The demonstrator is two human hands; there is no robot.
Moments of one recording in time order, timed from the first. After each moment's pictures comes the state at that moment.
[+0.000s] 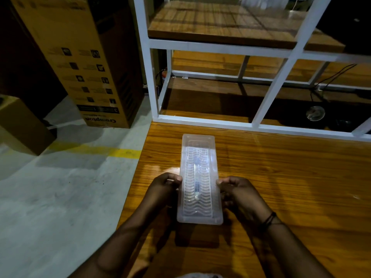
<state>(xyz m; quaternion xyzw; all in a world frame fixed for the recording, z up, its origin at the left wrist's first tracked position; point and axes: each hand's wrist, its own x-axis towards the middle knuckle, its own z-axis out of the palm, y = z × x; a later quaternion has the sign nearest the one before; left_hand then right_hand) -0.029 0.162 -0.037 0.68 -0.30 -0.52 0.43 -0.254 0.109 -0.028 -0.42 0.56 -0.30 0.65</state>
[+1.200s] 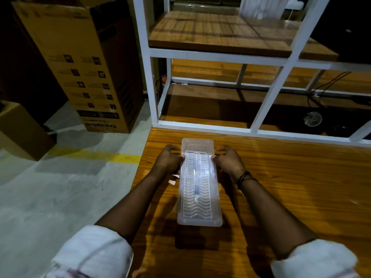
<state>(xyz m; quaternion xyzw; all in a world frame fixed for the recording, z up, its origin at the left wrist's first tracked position) -0.016 0.063 -0.012 0.70 -0.33 -0.50 0.39 -0.216 0.008 -0.012 -0.55 0.65 -0.25 0.47</state>
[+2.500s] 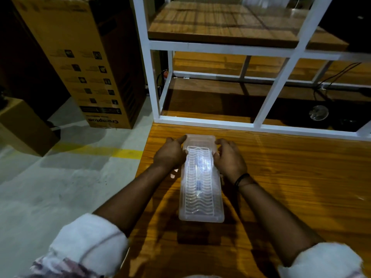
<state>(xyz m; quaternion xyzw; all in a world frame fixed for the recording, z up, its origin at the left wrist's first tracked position) -0.016 0.058 0.002 0.75 -0.59 -0.25 0.15 -0.212 0.028 -0.009 -0.73 0.61 -0.21 0.23</state>
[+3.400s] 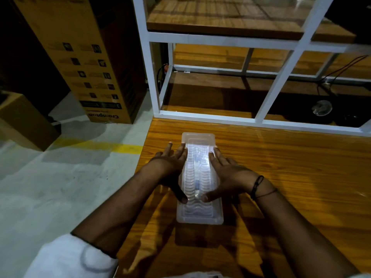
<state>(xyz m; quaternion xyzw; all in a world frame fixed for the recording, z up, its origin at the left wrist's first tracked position) -0.023 0.100 0.034 0.63 -0.69 -0.26 -0.23 -0.232 0.061 0.016 -0.83 0.47 0.21 0.24</state>
